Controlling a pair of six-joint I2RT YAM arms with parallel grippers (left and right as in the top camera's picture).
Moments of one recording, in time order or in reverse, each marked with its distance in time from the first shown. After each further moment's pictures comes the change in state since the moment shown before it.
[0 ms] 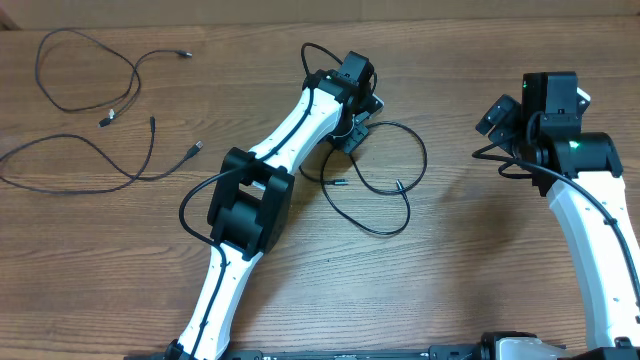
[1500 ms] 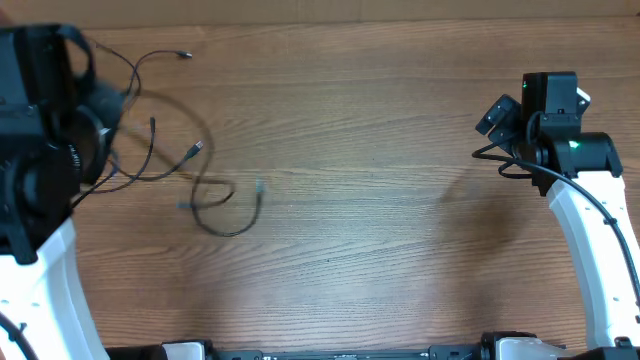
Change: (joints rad) left arm 0.564 -0.960 0.213 -0.679 -0.304 -1.427; right arm 0.000 0.000 0.000 0.000 0.000 0.000
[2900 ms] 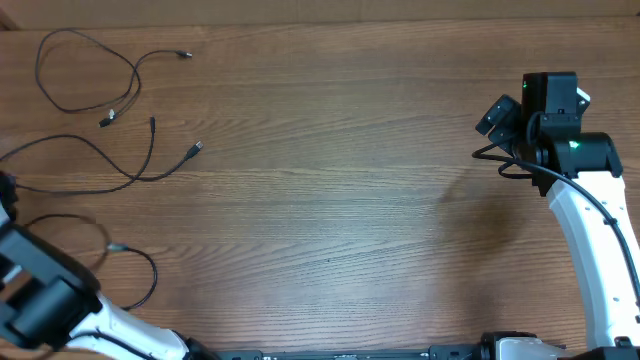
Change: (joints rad) left arm 0.757 0.476 -0.720 0.514 -0.483 0.081; right arm 0.000 0.000 0.000 0.000 0.000 0.000
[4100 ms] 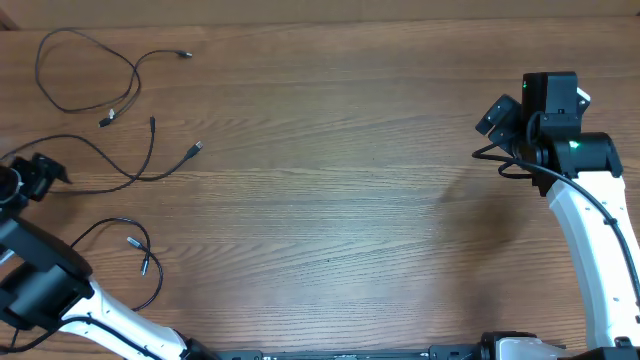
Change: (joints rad) left arm -0.021 0.130 0.295 -0.243 0.858 0.813; right arm 0.000 0.000 0.000 0.000 0.000 0.000
